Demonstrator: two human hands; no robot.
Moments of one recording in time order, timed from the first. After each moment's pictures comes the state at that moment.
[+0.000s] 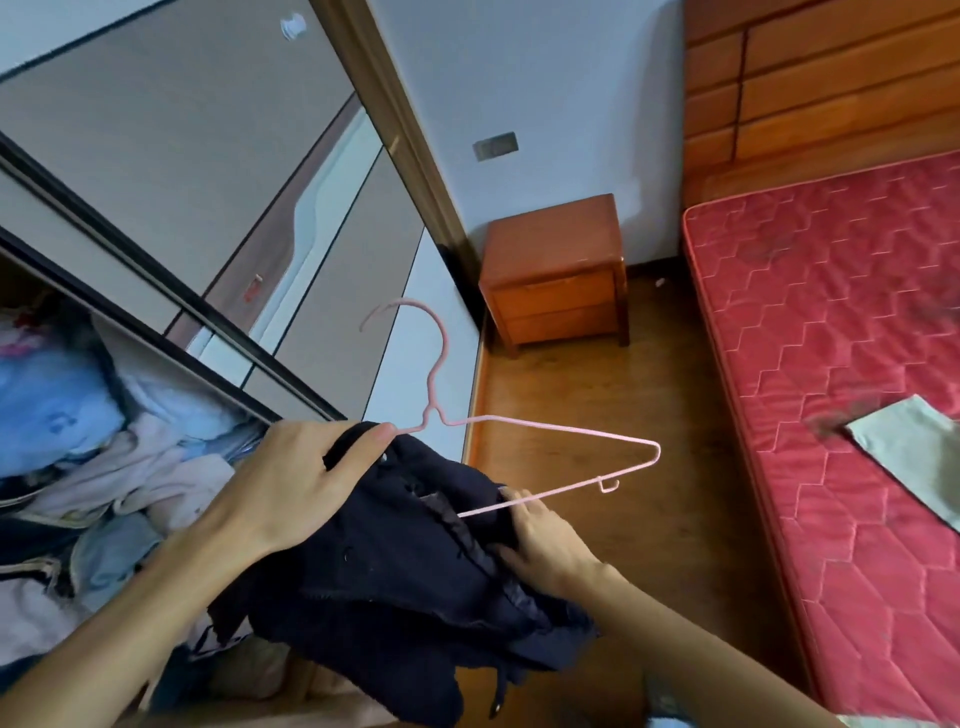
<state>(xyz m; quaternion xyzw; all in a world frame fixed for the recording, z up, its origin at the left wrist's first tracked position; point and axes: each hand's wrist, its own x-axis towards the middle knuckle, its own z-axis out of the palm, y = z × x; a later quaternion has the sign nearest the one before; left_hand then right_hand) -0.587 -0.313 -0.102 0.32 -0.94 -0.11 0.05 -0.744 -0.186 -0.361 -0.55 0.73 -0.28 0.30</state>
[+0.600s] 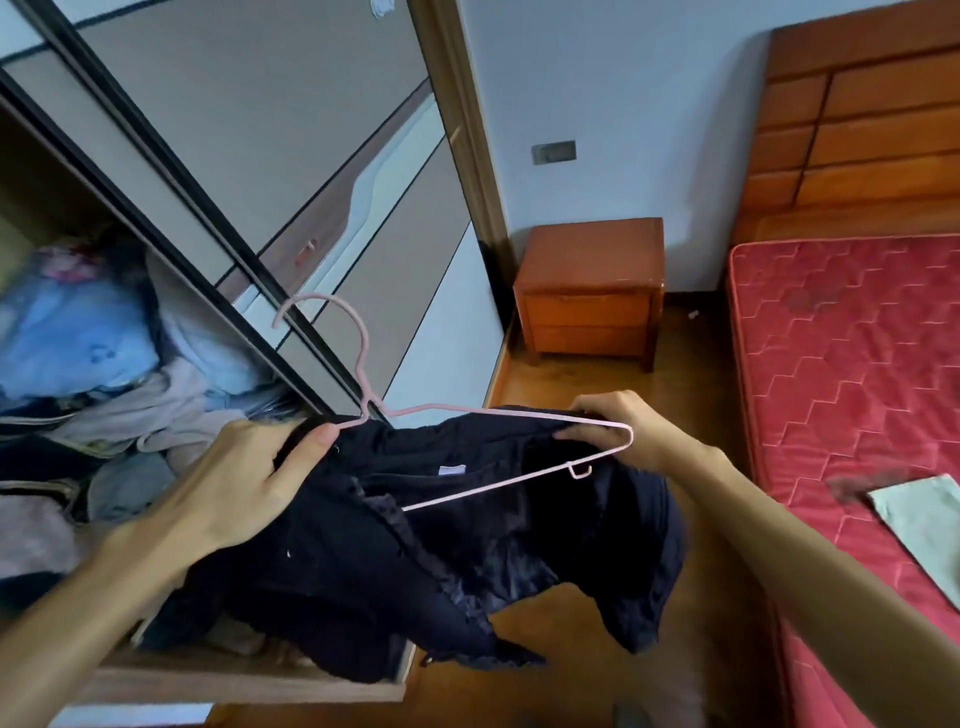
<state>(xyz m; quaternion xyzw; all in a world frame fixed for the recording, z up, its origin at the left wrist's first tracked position) -0.525 -0.321 -0.095 0.30 -0.94 -0.08 0.16 -0.883 -0.215 -0.259 -0.60 0.68 -0.33 0.27</state>
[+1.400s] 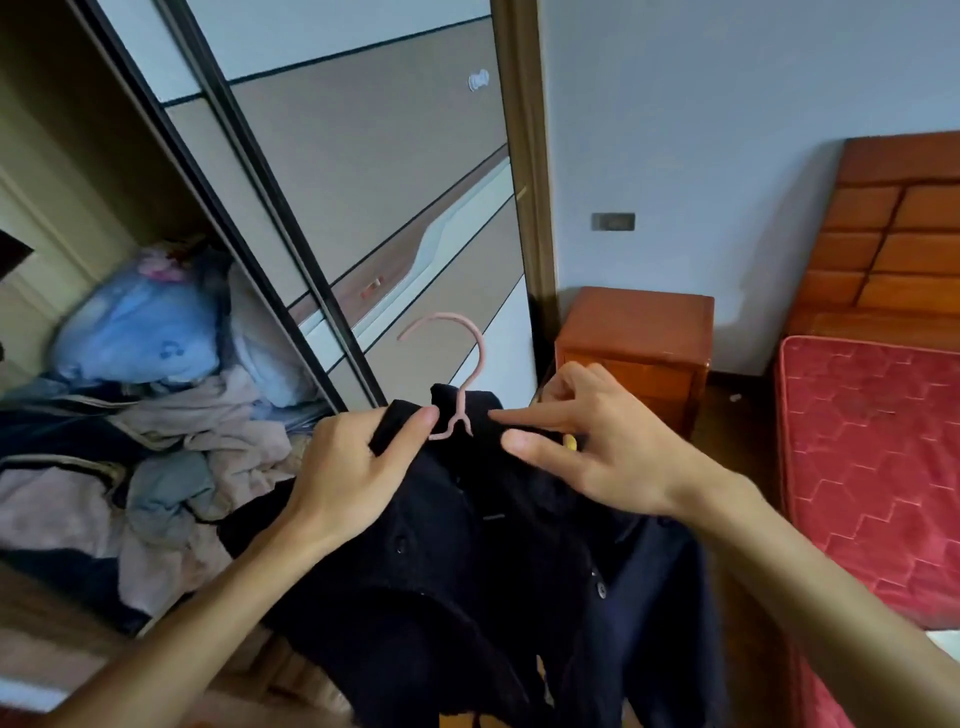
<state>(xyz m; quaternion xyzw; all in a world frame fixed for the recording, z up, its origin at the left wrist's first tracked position) -0.580 -0.309 -0.095 0.42 -0.83 -0.19 0.32 -0.822 -0.225 -0.102 -0.72 0.59 -0.32 0.17</state>
